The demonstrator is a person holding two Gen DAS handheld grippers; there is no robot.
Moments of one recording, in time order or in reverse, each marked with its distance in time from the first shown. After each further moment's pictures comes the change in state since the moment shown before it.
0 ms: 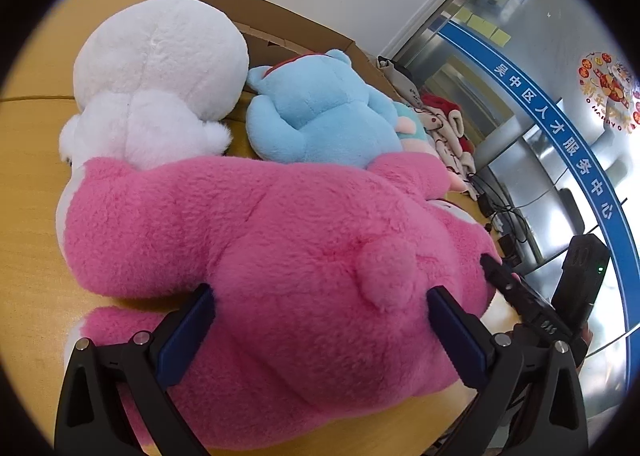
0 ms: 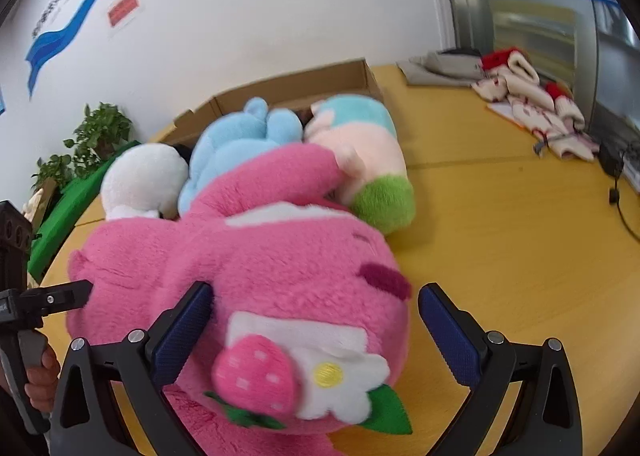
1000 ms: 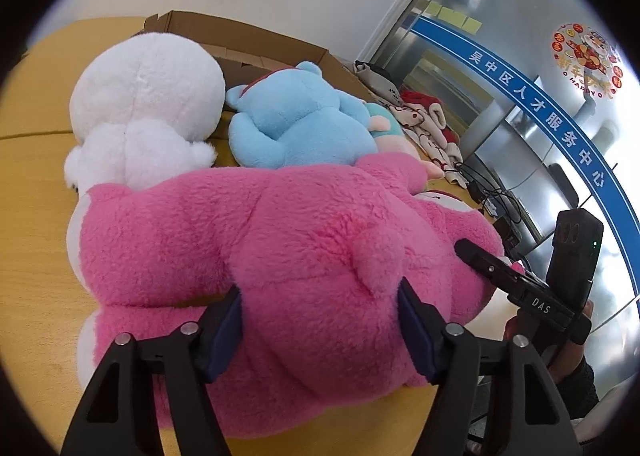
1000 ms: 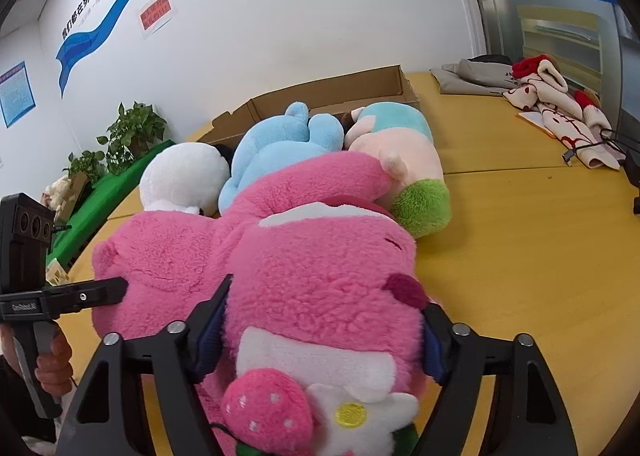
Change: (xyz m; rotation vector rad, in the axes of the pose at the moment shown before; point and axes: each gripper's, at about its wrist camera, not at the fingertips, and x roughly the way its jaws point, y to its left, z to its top) left arm -0.023 -0.018 -0.010 0.131 -0.049 0.007; right arm -0.006 0.008 -0.011 -0.019 0.006 0.101
